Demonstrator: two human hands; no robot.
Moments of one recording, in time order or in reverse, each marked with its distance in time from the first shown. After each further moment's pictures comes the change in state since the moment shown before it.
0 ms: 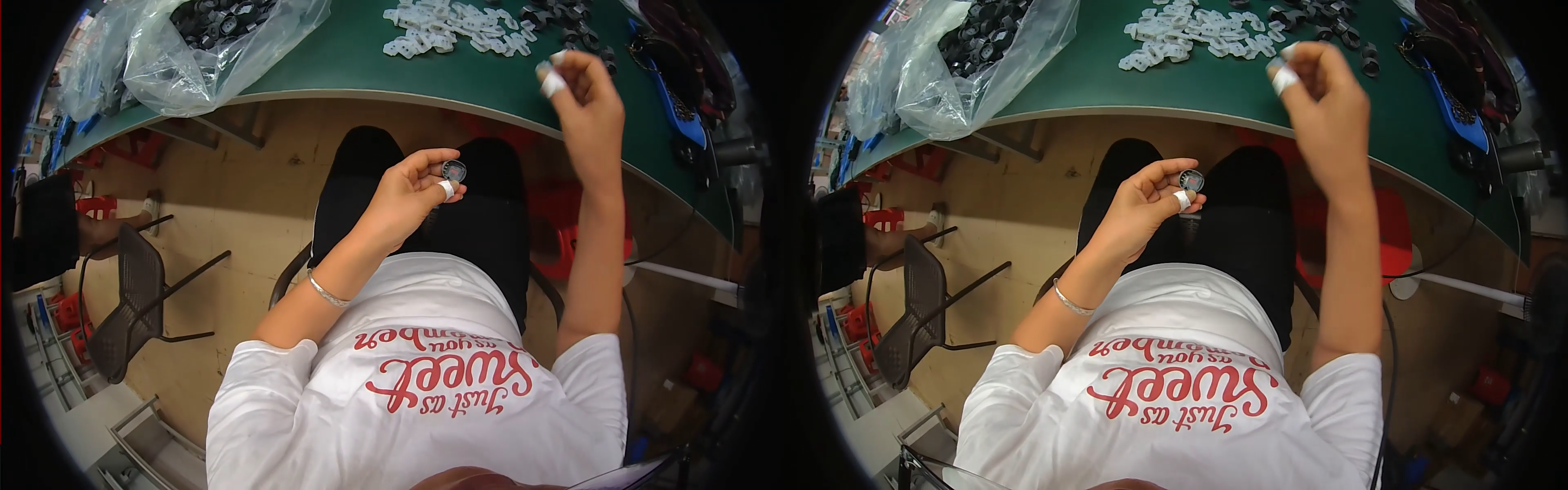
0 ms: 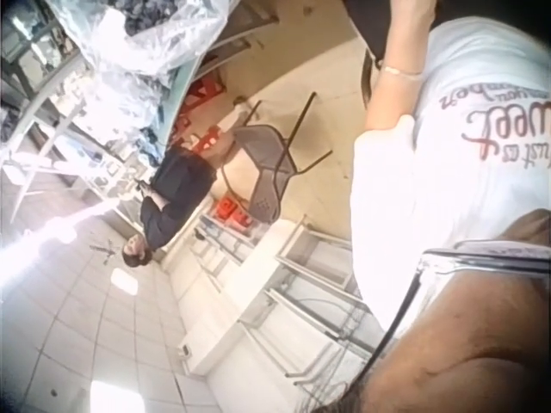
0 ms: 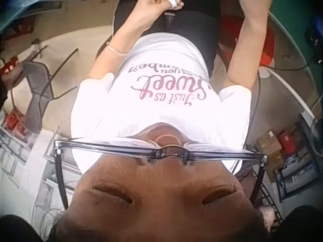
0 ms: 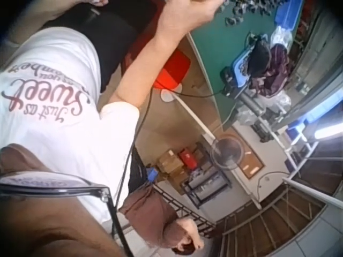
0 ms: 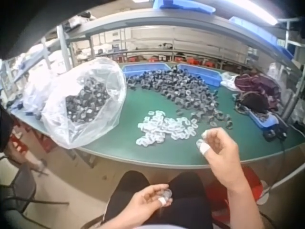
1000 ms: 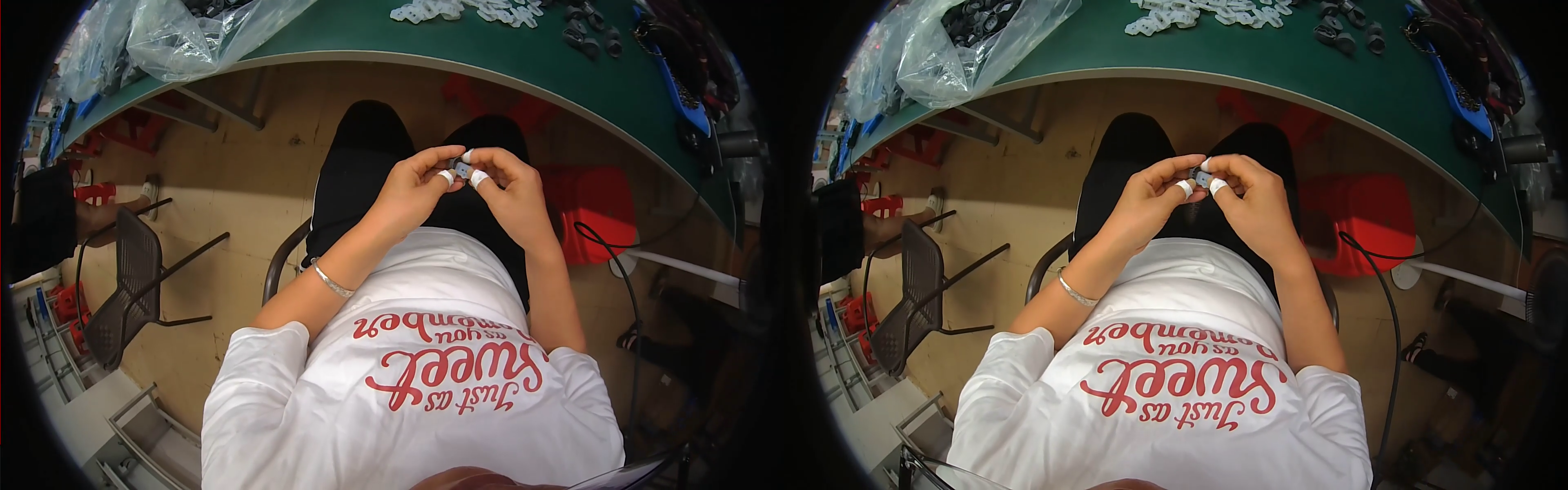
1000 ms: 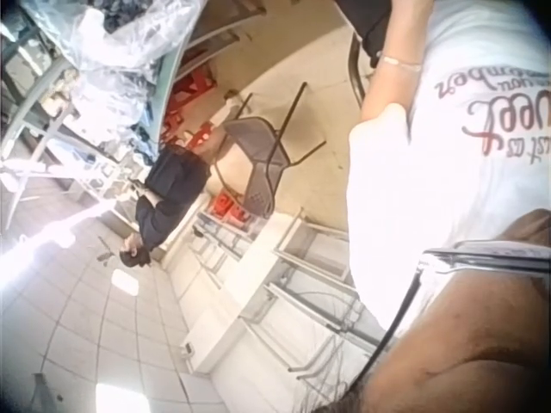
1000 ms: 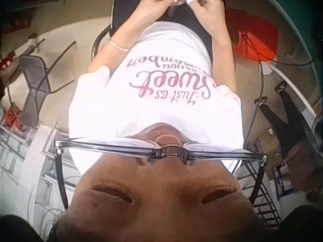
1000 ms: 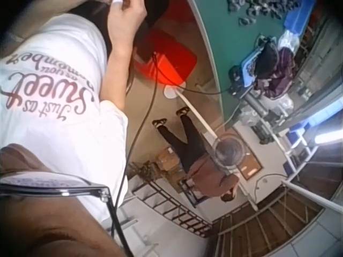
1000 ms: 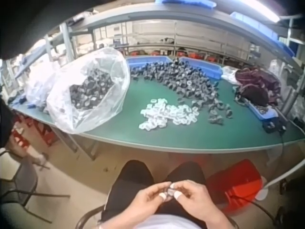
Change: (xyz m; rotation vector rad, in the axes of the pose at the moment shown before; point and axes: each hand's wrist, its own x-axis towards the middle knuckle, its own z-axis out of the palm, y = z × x) left_hand -0.021 -0.035 0.001 0.058 0.017 -0.002; right_hand -0.136 0.018 0.036 0.138 -0.417 0.242
